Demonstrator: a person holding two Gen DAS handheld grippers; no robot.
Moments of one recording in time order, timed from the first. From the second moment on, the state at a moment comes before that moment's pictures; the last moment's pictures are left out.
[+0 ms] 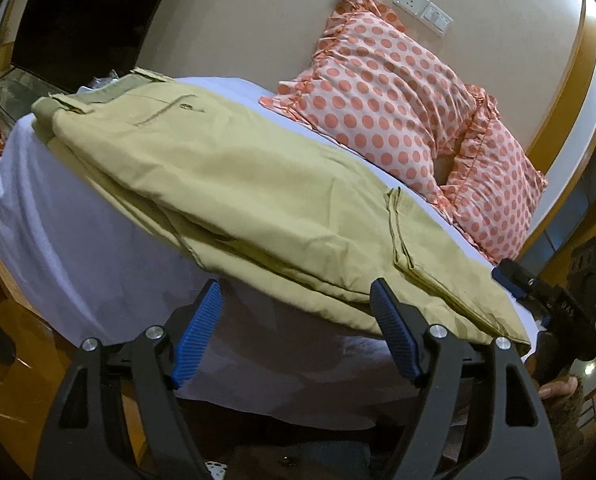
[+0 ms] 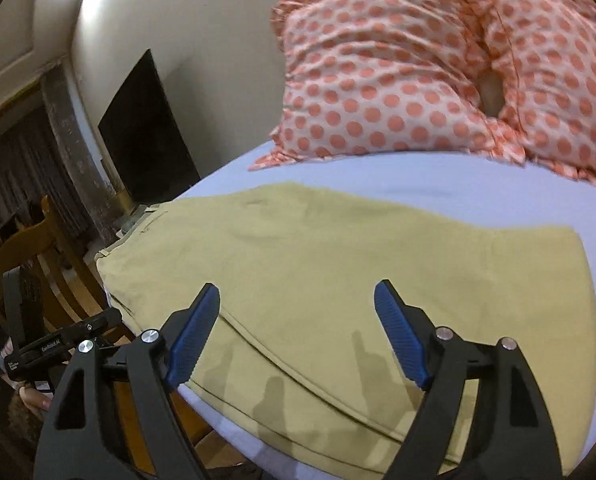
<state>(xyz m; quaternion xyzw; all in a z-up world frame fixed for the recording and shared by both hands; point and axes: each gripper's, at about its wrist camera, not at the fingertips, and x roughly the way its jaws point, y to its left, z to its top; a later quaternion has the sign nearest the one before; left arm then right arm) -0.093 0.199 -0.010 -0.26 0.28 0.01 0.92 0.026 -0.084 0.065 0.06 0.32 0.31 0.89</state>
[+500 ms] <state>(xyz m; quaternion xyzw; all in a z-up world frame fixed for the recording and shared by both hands) -0.070 0.247 0.009 -0.34 0.25 0.06 0.91 0.023 -0.074 0.037 0.09 0.35 0.33 0.87</state>
